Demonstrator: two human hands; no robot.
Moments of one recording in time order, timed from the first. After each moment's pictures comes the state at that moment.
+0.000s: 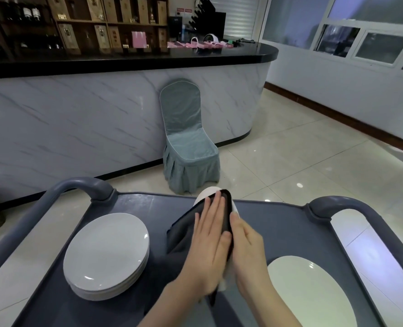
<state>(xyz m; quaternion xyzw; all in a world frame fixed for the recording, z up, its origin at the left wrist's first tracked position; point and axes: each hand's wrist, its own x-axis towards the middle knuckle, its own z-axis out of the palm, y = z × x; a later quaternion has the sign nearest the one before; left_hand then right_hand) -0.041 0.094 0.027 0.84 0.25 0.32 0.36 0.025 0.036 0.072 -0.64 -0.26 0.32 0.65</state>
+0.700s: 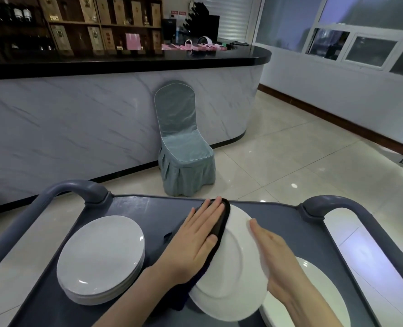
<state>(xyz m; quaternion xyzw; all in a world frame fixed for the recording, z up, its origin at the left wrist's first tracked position) -0.062 0.133 0.020 0.91 0.15 0.26 0.29 0.075 -0.003 0.084 -0.60 -0.19 0.48 0.62</state>
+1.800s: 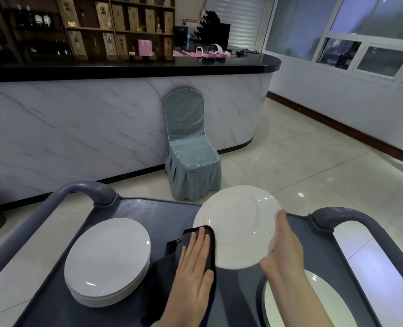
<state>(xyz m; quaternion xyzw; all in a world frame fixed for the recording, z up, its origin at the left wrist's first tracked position) -0.080 0.085 -0.029 0.84 0.28 0.33 0.32 0.085 0.040 0.077 -0.52 0.02 0.35 0.78</state>
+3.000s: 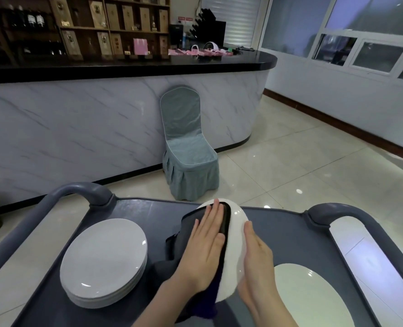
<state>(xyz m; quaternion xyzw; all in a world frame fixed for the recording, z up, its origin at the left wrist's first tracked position) -0.040 0.114 0.018 0.85 0.25 0.25 0.38 0.040 0.031 0.070 -0.60 -0.06 0.38 0.70</state>
